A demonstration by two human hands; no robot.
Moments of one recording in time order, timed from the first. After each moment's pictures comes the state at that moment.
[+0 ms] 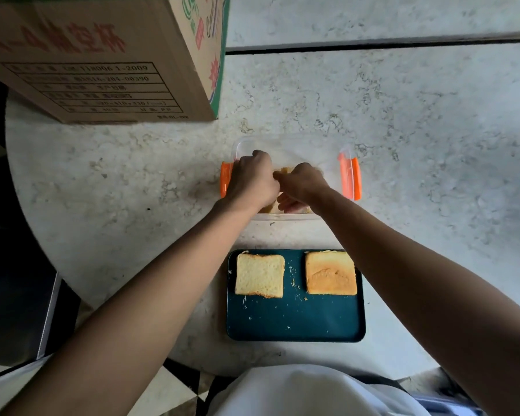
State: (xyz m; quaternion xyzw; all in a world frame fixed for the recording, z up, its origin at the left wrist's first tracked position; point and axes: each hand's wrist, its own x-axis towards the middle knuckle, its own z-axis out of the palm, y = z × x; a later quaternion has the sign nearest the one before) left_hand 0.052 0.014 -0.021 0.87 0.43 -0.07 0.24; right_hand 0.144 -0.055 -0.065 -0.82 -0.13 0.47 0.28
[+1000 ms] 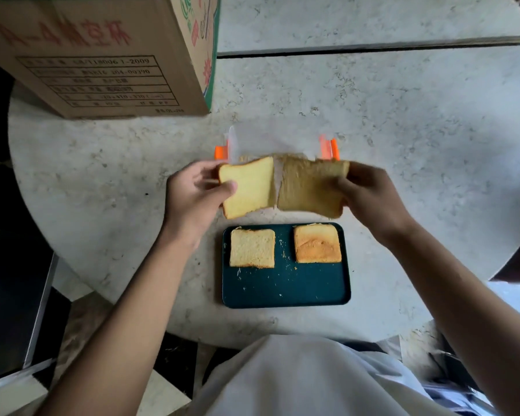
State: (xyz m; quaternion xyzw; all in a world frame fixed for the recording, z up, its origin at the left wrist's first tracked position) left_hand -0.083 -0.032 0.020 0.61 0.42 0.25 0.62; right_hand 0.120 -0.225 0.020 -0.74 -0.22 0.35 0.53
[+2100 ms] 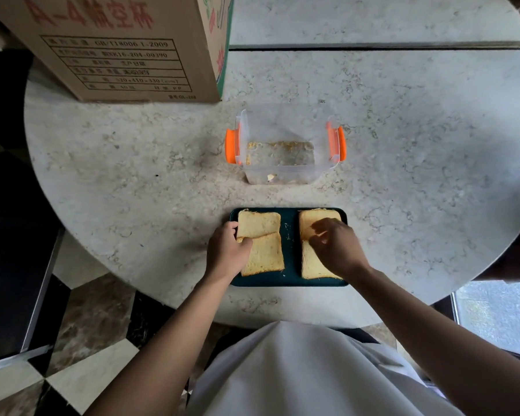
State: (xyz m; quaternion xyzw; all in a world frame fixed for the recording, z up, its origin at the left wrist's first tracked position) left_hand -0.139 -0.113 -0.086 0.71 0.54 -0.01 0.44; right_hand 0.037 -0.271 -0.077 -0.88 -0.33 0.27 0.21
